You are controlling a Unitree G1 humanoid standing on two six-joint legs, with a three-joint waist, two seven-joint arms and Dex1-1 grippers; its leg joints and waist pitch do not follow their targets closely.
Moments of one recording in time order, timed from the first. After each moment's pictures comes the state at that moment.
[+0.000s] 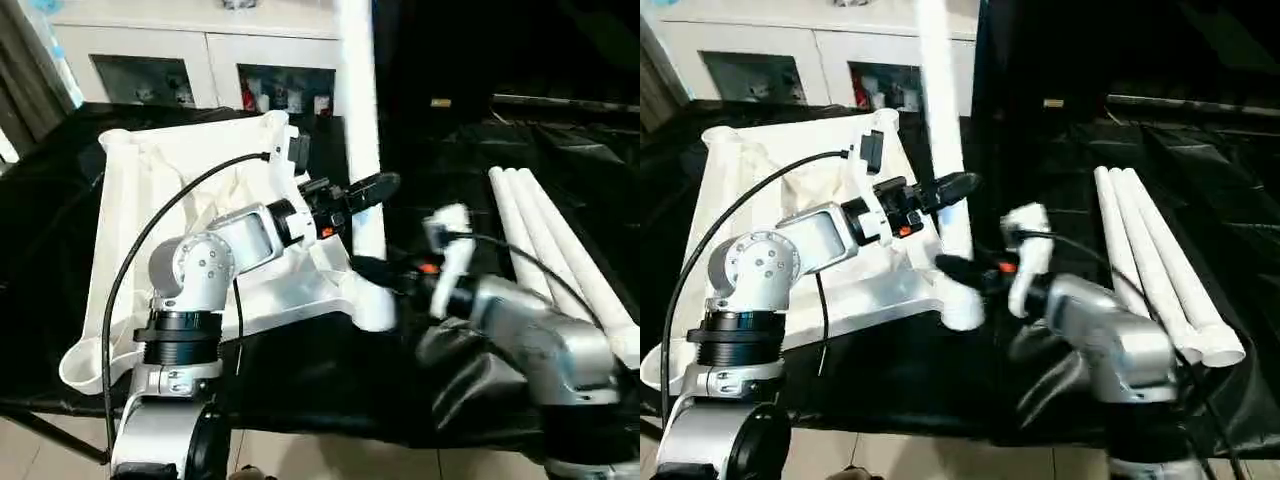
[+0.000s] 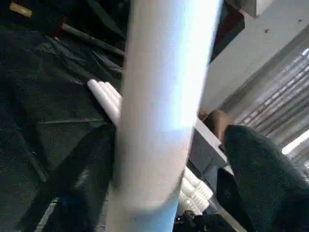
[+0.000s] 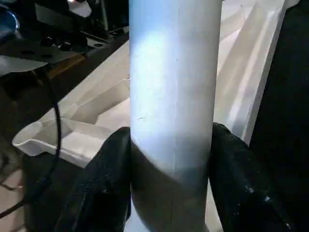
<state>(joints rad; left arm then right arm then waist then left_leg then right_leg) -0.71 0.01 0.16 0.13 -0.67 0.97 -0.46 -0.35 -0.25 0.01 -0.10 0.44 0.78 0.65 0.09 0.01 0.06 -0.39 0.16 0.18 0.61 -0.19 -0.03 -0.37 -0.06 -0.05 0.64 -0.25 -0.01</state>
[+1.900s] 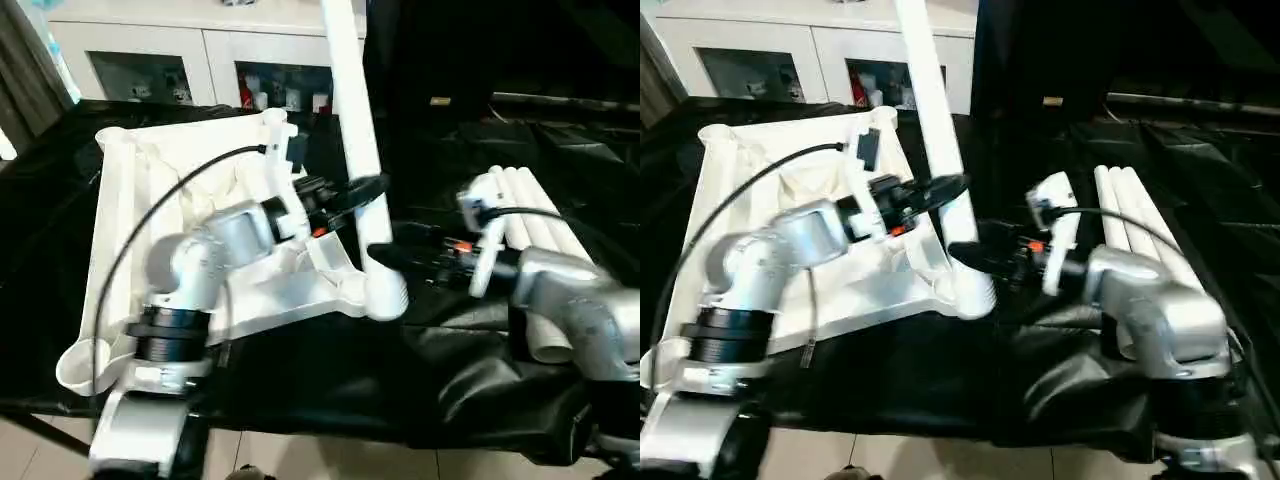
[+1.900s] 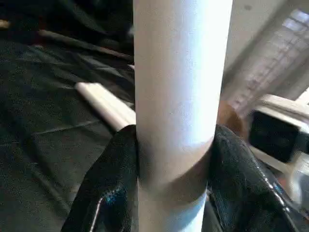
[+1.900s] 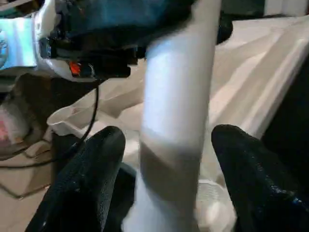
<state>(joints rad) -0.71 0.15 0.07 0.14 -0.66 0.89 -0.71 -0.42 -0.47 -0.03 -0.12 0.56 0.82 0.89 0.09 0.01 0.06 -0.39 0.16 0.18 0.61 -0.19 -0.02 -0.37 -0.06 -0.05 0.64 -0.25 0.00</state>
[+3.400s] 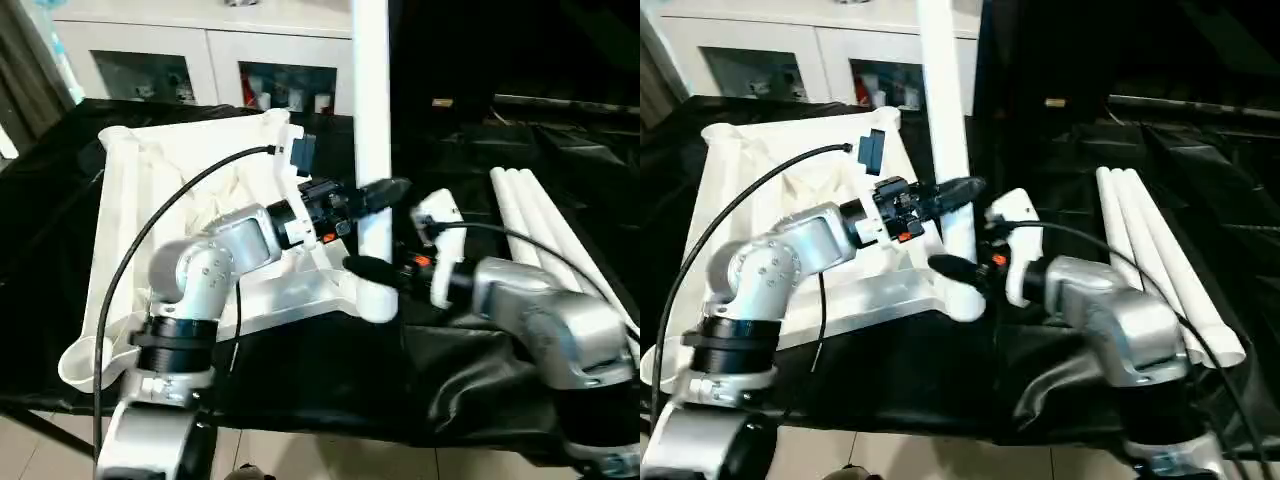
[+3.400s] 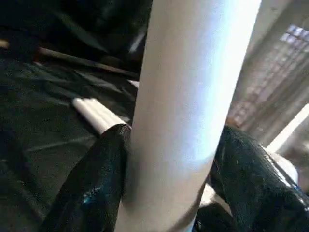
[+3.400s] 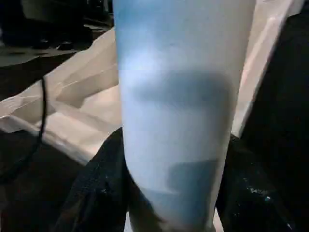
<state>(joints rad) -0.68 0.02 0.05 0.10 -0.61 0.80 -0.54 -0.44 -0.33 0.10 -0.12 0.42 0.82 0.58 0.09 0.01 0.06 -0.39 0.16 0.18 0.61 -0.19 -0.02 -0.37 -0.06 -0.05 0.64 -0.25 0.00</state>
